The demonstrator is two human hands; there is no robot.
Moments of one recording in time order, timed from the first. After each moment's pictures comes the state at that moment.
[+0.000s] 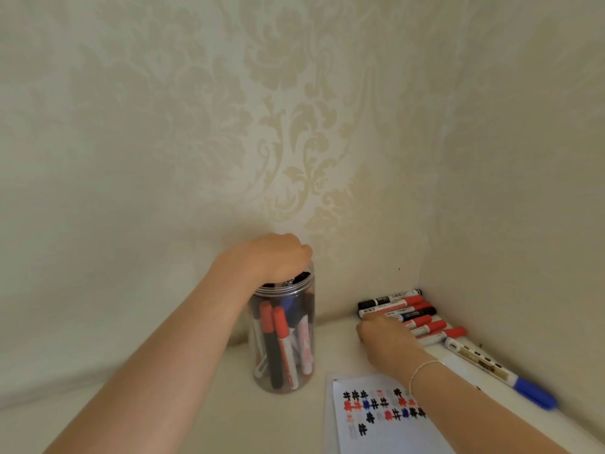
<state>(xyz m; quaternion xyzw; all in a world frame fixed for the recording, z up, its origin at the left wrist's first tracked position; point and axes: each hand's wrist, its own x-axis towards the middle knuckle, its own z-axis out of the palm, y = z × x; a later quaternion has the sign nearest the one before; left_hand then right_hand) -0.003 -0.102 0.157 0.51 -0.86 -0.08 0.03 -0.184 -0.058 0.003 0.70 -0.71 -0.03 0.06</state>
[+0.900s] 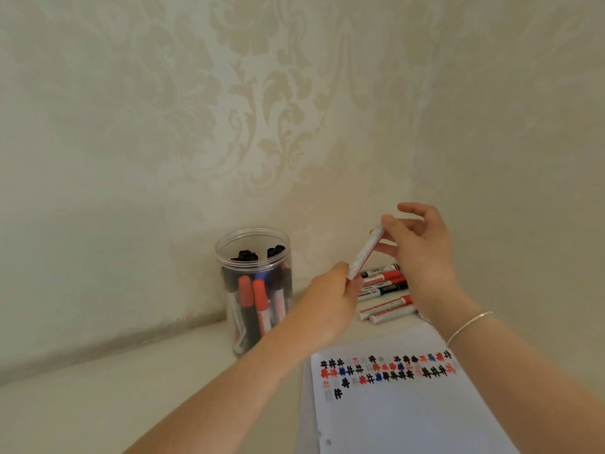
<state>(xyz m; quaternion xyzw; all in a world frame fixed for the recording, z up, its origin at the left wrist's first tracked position) -0.068 -0.037 0.059 0.37 -0.84 -0.29 0.26 -0.199 -0.010 0.099 0.36 -0.52 0.73 -0.25</state>
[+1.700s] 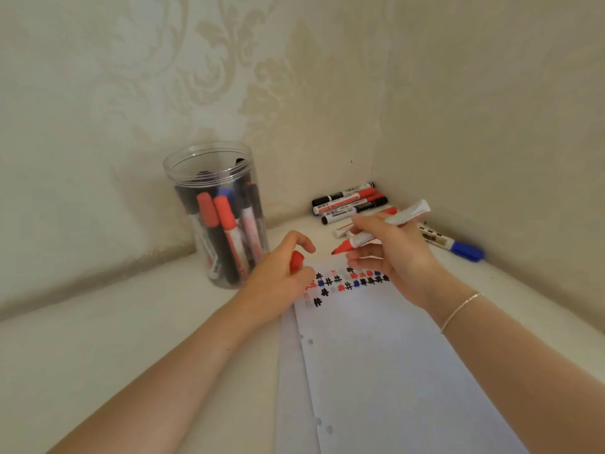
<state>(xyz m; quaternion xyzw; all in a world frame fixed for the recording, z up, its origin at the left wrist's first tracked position) -0.026 -0.036 -0.019 0.35 -0.83 -0.35 0.25 -0.194 0.034 0.012 0.30 -0.57 0.64 -0.42</state>
